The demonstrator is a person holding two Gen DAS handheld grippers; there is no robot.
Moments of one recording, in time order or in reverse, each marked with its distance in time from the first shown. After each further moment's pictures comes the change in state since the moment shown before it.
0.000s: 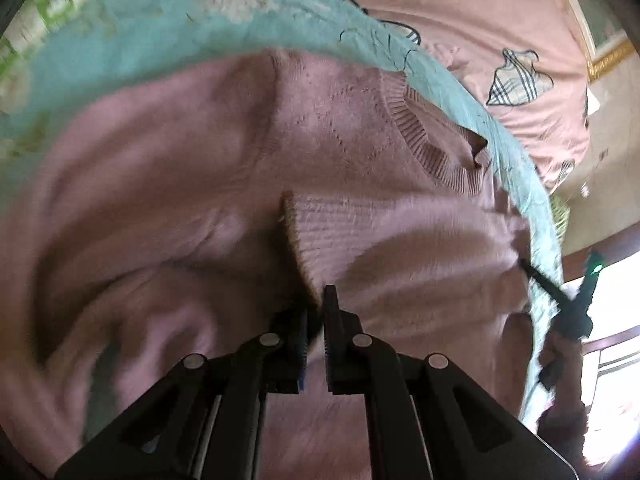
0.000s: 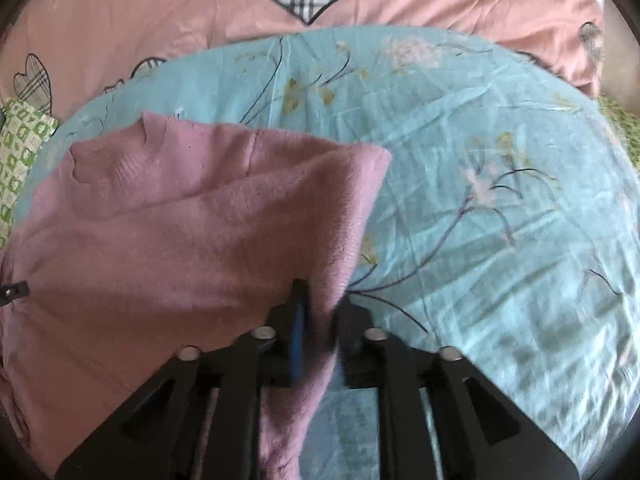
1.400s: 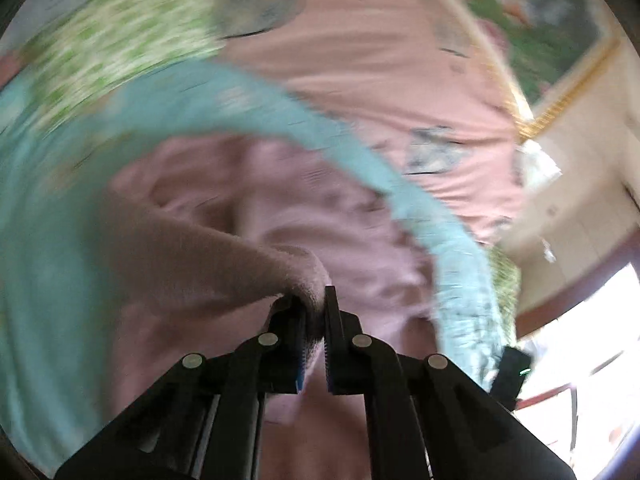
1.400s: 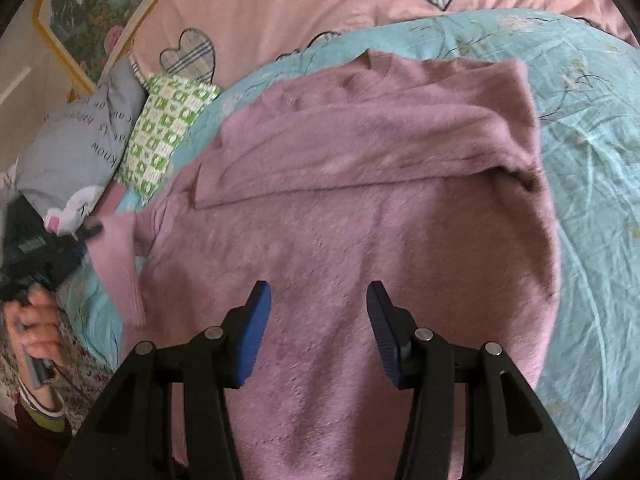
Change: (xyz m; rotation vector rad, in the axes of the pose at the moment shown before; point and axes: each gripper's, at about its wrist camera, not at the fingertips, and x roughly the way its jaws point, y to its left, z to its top) left arm -0.147 -0.060 -0.092 -0.050 -0.330 -0.191; right arm -0.096 0.093 -0.134 0.018 -0.020 0.471
